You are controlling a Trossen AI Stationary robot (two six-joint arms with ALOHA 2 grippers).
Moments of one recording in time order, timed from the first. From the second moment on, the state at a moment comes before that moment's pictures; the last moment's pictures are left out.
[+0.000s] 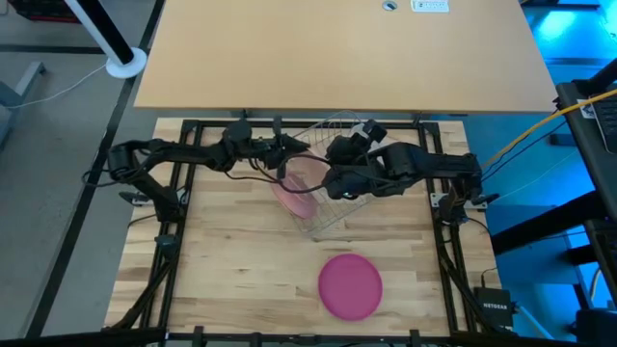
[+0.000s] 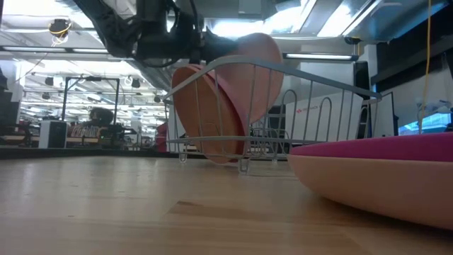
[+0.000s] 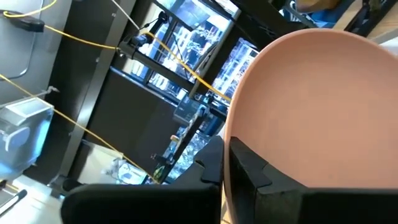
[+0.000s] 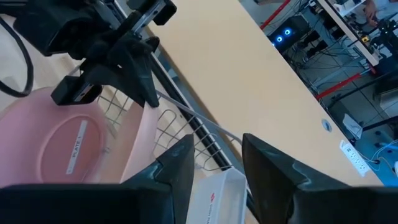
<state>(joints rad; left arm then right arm) 0.43 1.56 0.77 0.88 0.37 1.03 0.20 1.88 2.34 -1.57 0.93 0.44</state>
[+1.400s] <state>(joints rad) 0.41 1.56 0.81 0.83 0.37 1.06 0.20 1.88 2.34 -1.57 0.92 0.44</state>
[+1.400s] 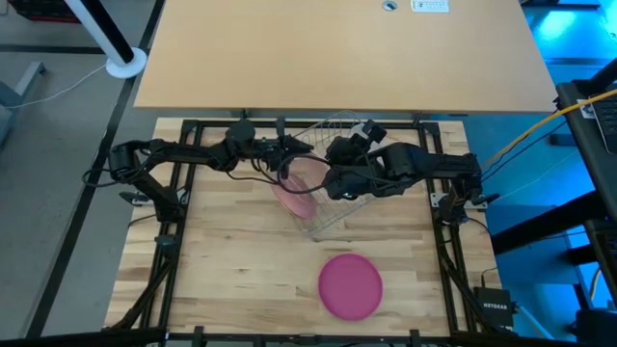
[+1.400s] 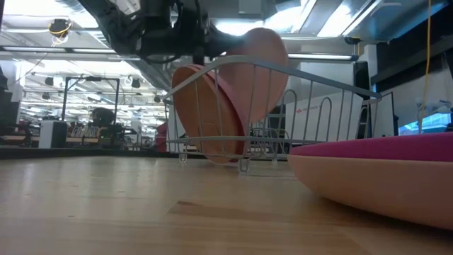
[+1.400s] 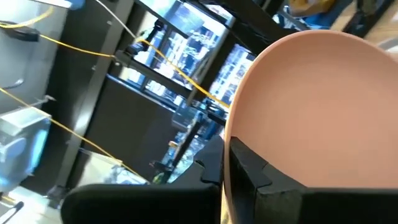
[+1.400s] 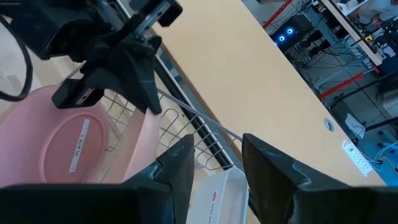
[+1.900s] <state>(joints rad) 0.39 1.56 0.81 0.72 0.38 1.06 0.20 1.88 2.34 -1.57 0.92 0.44</state>
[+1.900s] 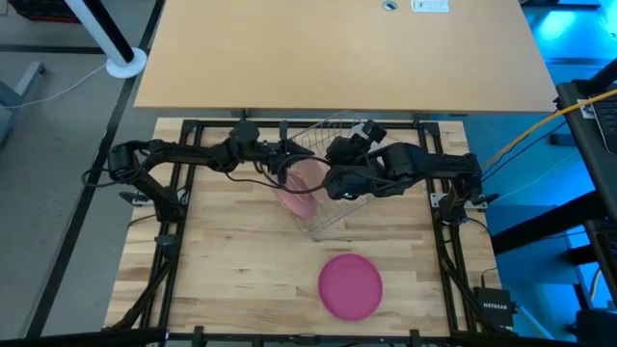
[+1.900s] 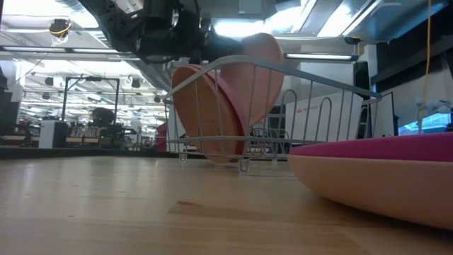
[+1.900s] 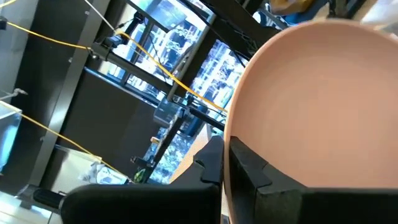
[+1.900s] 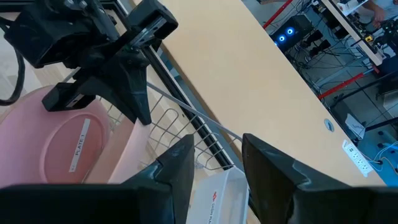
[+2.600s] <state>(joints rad) 0.29 1.44 0.81 0.47 0.16 1.07 0.20 1.88 2.34 -1.57 0.87 0.44</state>
